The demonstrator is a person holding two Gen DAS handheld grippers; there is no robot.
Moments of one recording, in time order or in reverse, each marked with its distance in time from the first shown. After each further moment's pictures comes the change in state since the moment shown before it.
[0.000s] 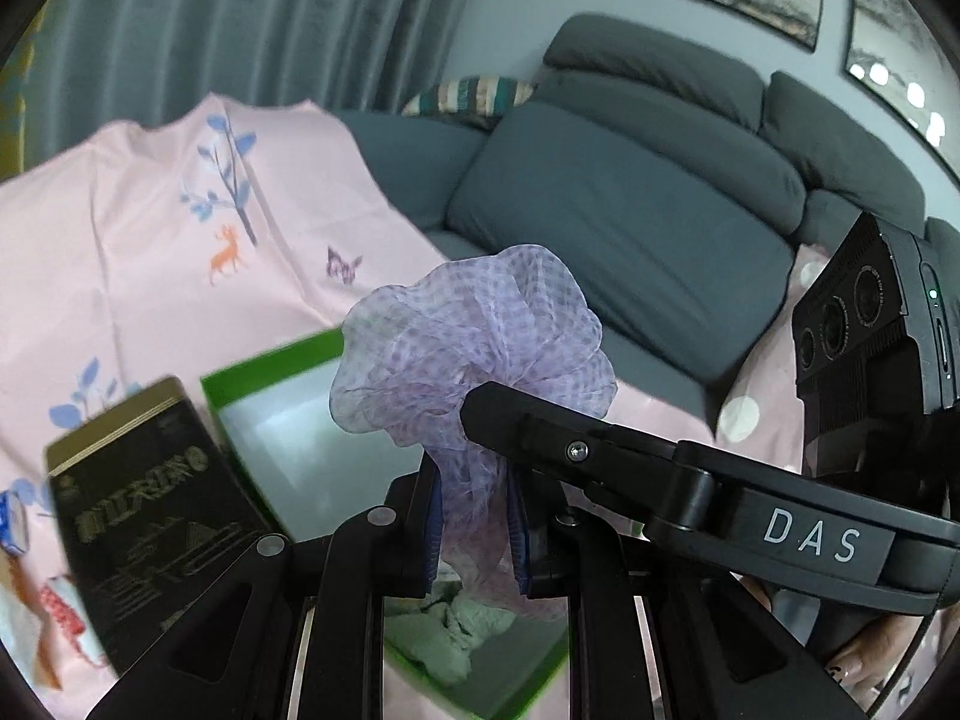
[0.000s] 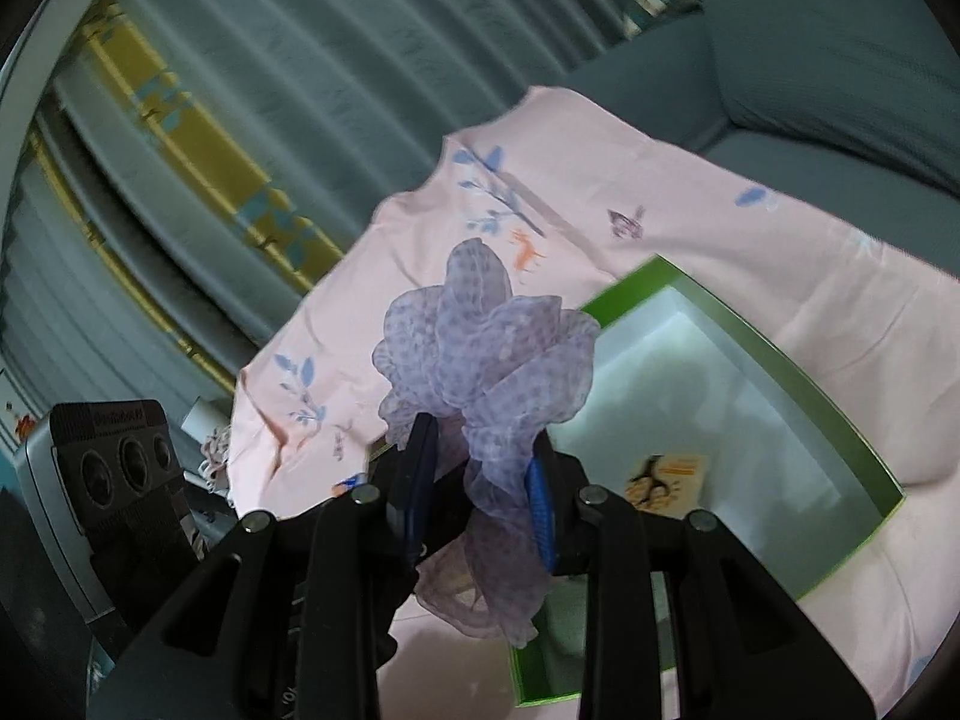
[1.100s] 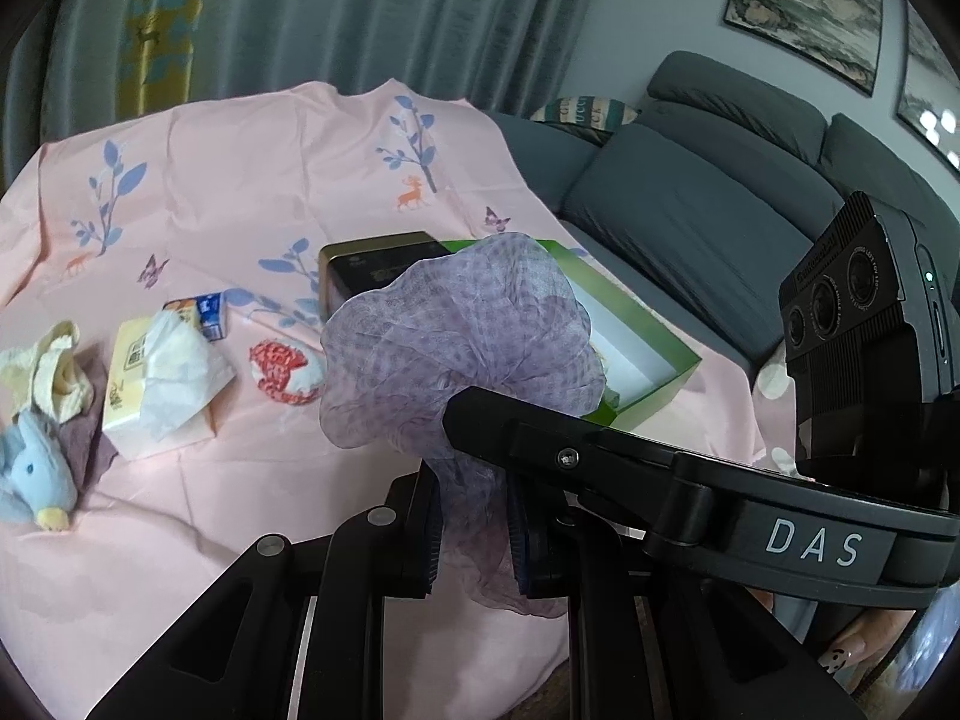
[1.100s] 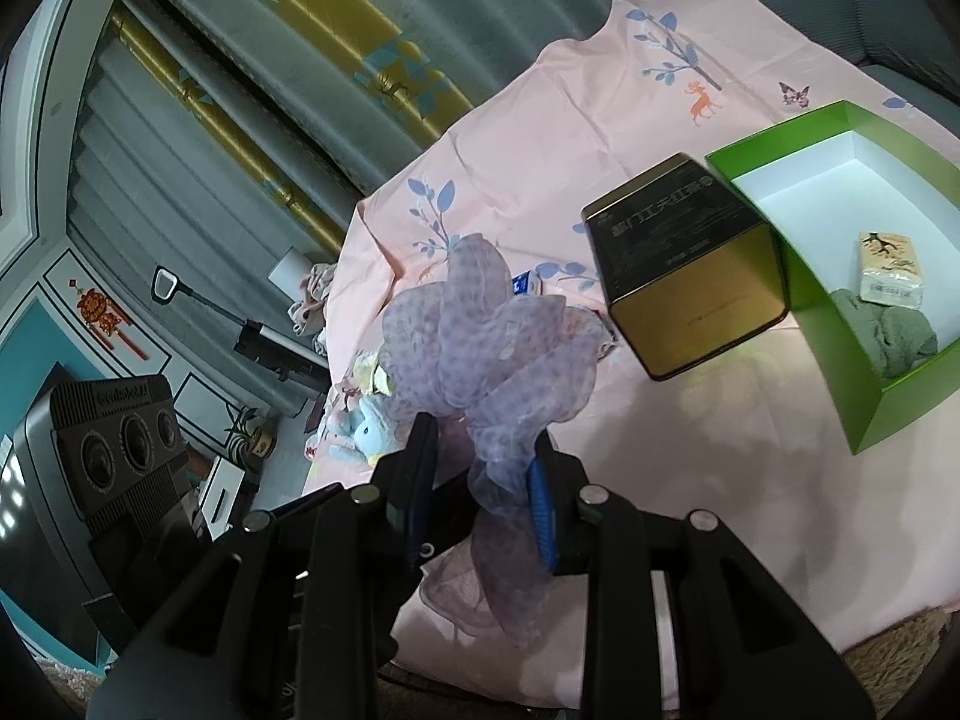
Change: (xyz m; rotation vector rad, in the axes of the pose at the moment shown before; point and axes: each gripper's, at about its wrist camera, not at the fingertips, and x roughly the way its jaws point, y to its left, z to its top) left arm -0.183 0.042 -0.131 -0.148 -0.038 0.197; right arm -0.007 0.137 -0.146 -0.163 0.231 0.219
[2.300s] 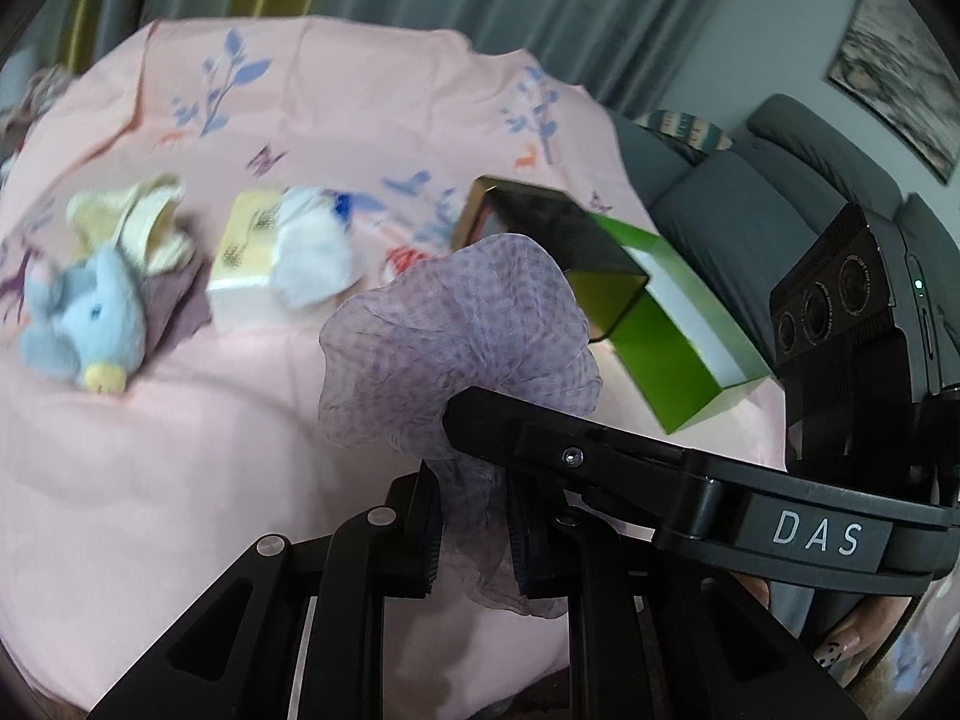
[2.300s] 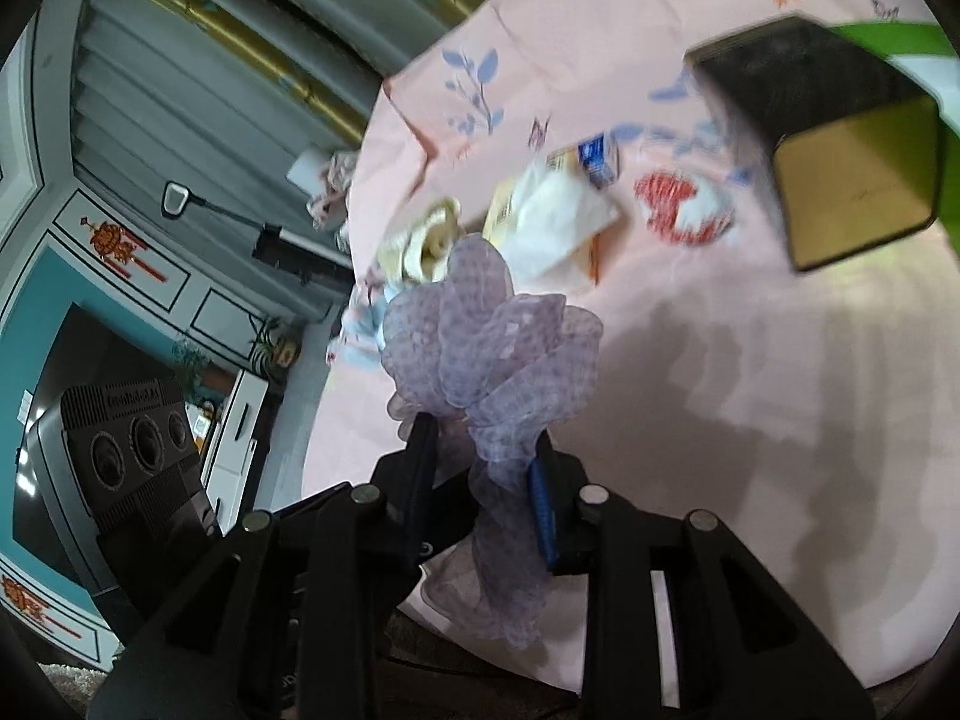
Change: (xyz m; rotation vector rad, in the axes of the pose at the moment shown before) left arm -0.022 0.077 -0.046 -0.225 0.044 0.076; right arm 0.087 0.021 -0.020 -0.026 0.243 0.081
